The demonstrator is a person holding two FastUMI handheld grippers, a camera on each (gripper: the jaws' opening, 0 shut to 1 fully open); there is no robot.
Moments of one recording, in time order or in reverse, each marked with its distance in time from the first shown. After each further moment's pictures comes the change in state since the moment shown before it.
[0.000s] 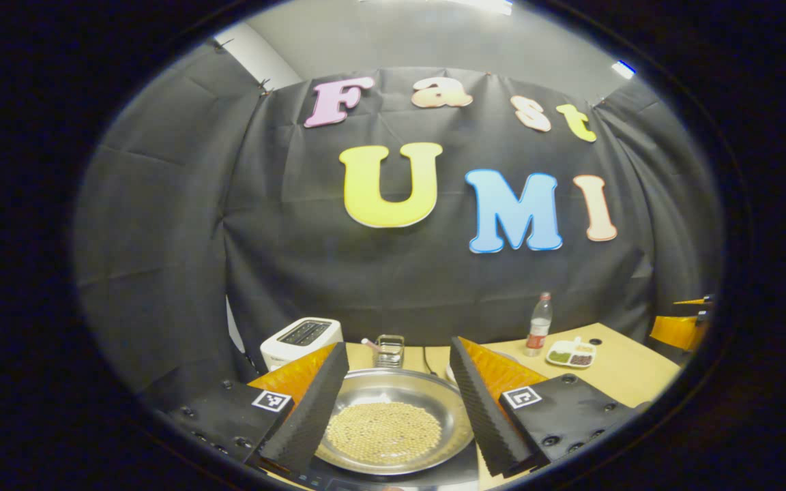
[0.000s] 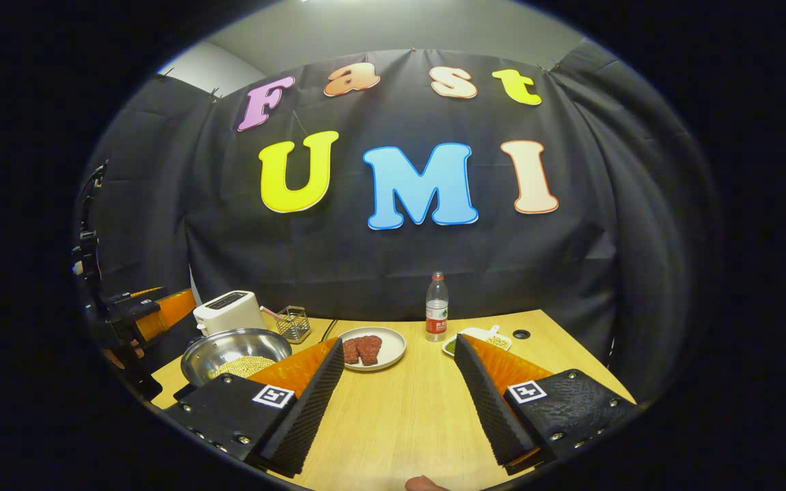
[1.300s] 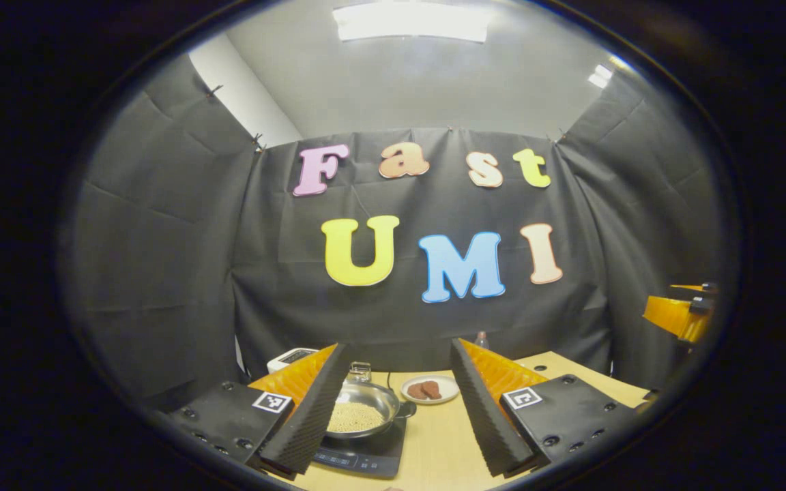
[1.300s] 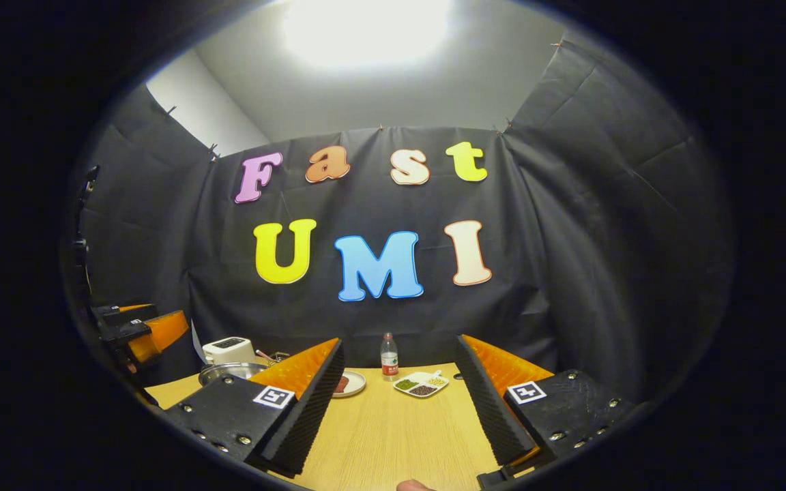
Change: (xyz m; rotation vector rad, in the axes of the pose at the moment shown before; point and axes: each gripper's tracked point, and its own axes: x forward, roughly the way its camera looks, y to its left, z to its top) left arm -0.199 -0.093 0.091 0.017 -0.160 -0.020; right arm -0.186 -0.082 0.073 0.010 -0.276 -0.087
